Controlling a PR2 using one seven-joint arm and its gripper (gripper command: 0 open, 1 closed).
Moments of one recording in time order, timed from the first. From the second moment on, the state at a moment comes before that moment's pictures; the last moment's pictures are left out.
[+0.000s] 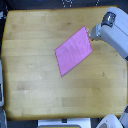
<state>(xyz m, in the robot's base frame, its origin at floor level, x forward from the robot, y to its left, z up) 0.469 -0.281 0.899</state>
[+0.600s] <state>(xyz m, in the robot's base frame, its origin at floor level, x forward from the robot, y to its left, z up) 0.481 -0.274 0.893</state>
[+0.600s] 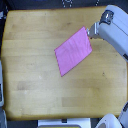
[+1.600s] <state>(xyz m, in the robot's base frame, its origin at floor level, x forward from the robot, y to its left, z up) 0.527 -0.241 0.783</state>
